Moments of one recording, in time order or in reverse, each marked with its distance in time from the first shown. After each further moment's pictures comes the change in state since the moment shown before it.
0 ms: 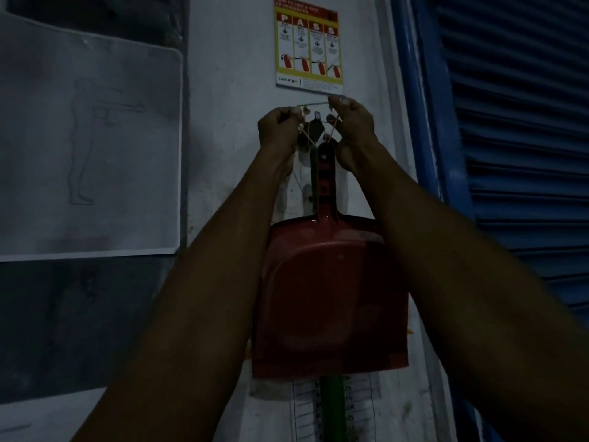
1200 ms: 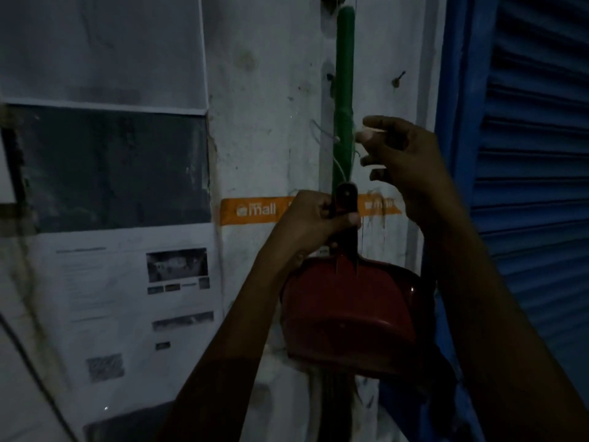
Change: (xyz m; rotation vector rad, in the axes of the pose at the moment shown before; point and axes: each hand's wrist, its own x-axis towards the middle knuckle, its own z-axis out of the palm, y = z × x) left_hand -0.303 -0.052 -0.130 0.254 -0.611 -0.324; right_hand -0.261 0.024 -0.098 -0.594 -0.120 0.066
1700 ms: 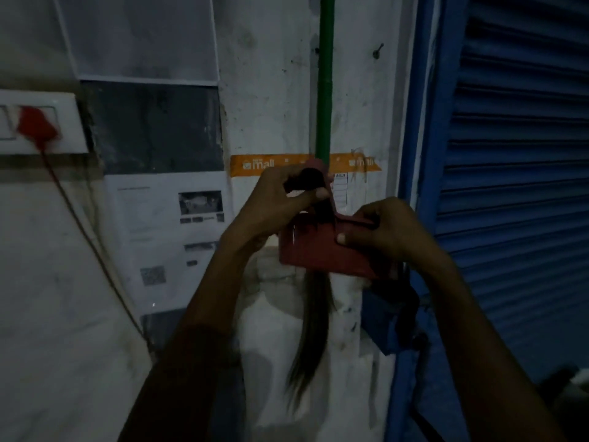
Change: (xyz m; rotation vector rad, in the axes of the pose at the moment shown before) left_hand -0.118 0.045 0.001 -0.031 0.022 0.104; right_hand -0.166 0.003 -0.047 -0.545 -0.394 0.127
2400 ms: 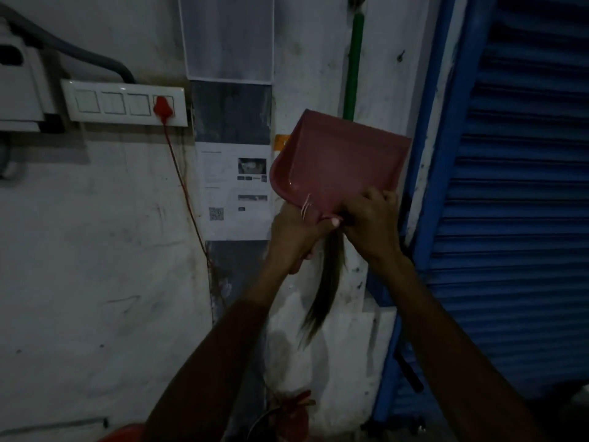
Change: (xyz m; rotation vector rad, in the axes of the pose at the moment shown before) left_hand -0.160 0.093 0.086 0.080 0.422 -0.530; right_hand -0.113 -0.045 0.017 -0.362 0.422 -0.604
